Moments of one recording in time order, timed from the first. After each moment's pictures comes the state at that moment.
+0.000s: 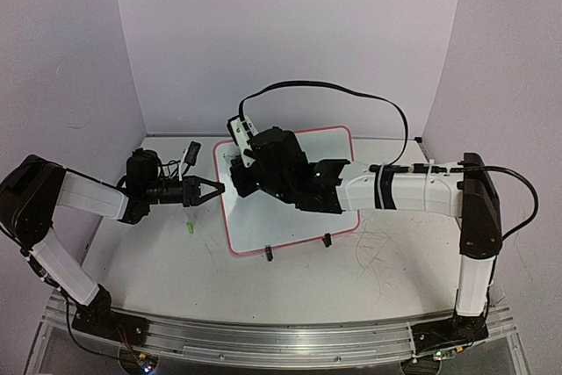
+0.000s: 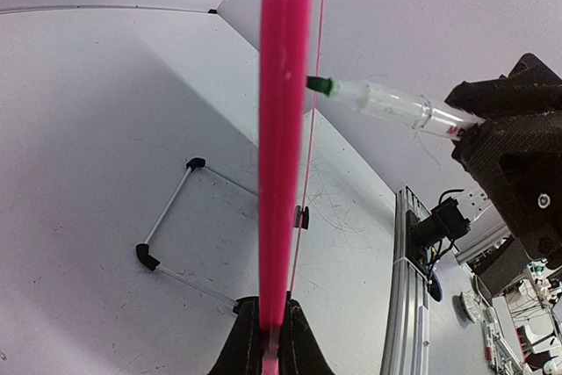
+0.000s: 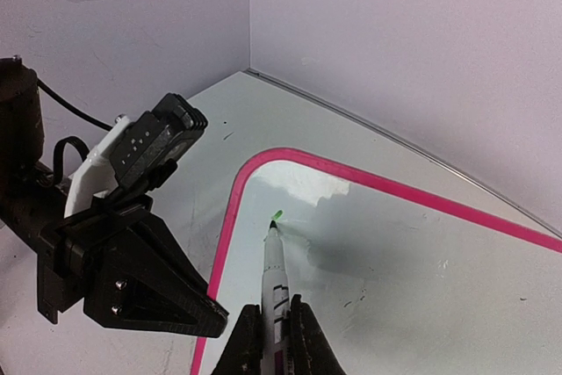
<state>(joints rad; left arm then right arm) -0.37 1.56 0.62 0.68 0.89 -0.44 1.11 1.98 1.63 0.01 0.40 0.11</state>
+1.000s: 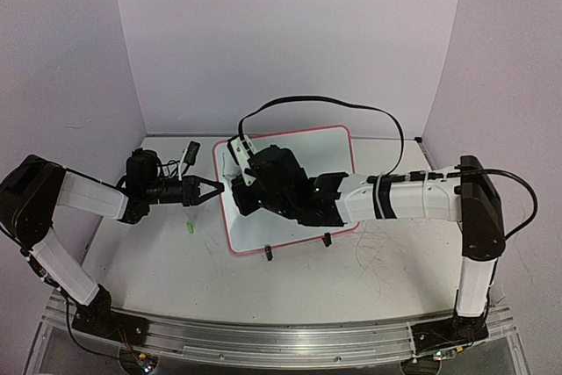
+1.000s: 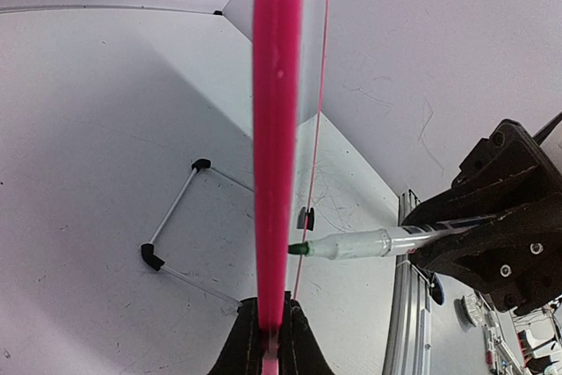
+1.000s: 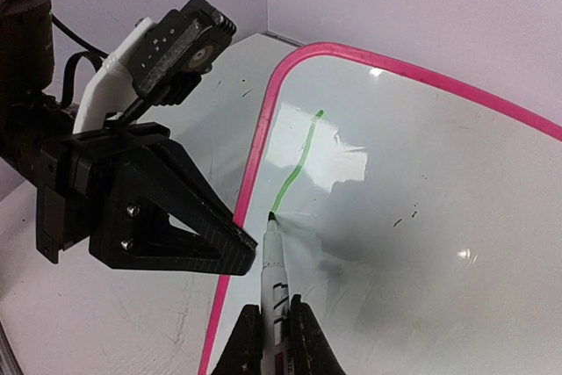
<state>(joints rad) -0.37 1.56 0.62 0.68 0.89 -0.44 1.13 1.97 1.52 0.02 0.37 0.17</state>
